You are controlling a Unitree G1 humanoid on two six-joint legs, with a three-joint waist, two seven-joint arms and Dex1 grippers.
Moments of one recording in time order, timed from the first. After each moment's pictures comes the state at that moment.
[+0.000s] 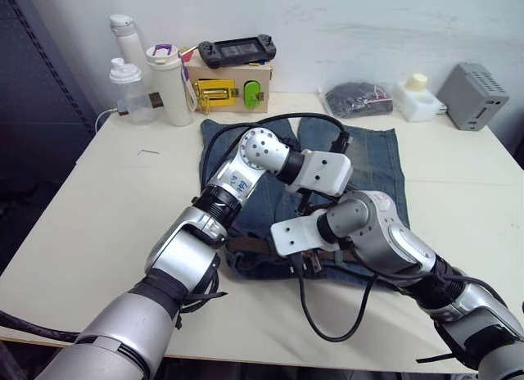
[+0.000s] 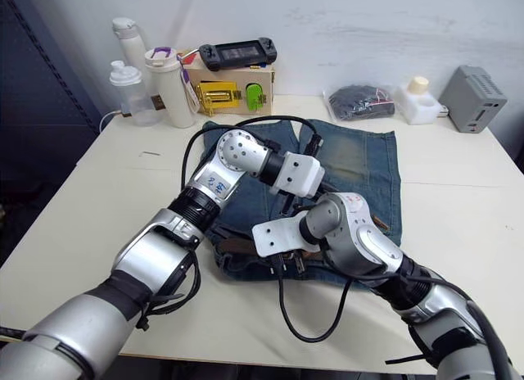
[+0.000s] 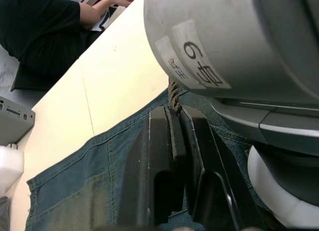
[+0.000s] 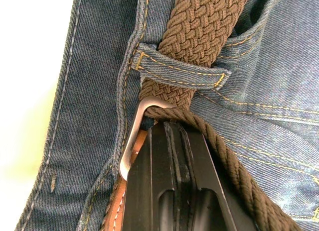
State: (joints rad) left arm -1.21 0.06 -0.36 0.80 0.01 -0.44 -1.22; right arm -0.70 -0.59 0.65 -0.33 -0.42 0.63 1.40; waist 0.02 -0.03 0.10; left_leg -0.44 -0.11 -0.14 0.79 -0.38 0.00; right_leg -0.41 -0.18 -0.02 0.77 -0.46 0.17
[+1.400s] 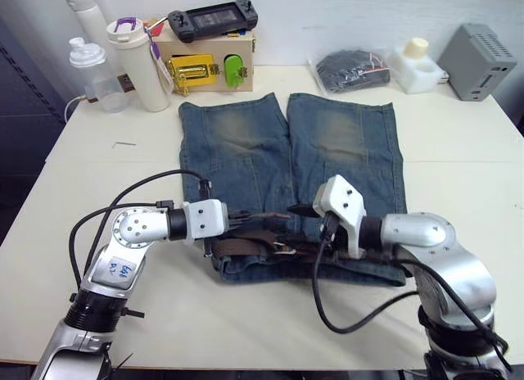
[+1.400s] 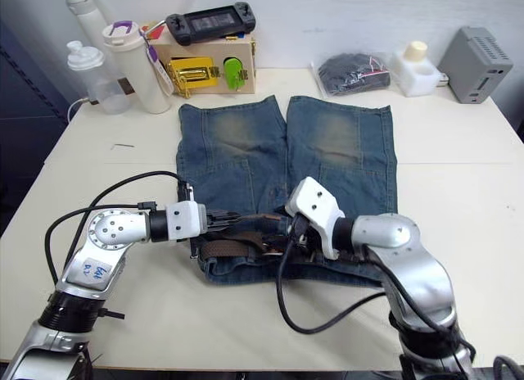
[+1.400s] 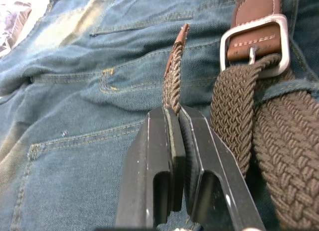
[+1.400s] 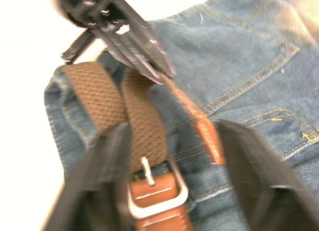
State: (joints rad) left arm -0.36 0.60 -0.11 -0.15 -0.05 -0.03 -0.94; right arm -0.29 -0.58 0.10 -0.79 0.09 0.92 0.97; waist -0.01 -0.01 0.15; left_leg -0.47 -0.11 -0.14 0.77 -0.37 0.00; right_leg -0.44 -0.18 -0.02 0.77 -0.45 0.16
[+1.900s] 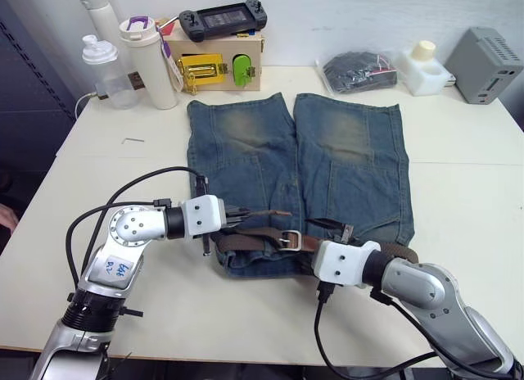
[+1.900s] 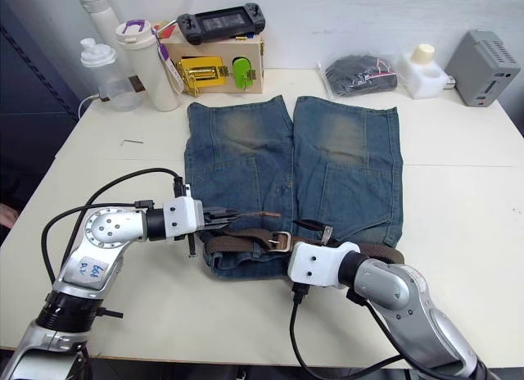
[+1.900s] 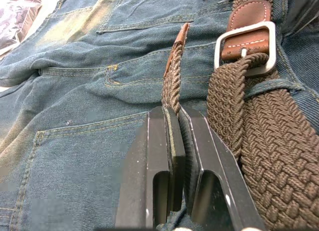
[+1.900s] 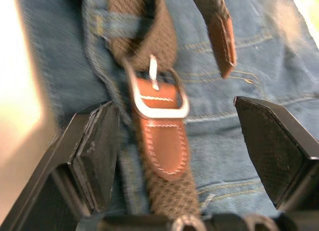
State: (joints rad) left arm -0.37 0.60 -0.10 -0.16 -0.08 -0.01 -0.94; right arm -0.05 -0.70 0.28 -0.74 -0.27 0.42 0.68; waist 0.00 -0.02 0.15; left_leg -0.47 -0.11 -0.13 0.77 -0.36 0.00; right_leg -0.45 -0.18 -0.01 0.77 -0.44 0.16
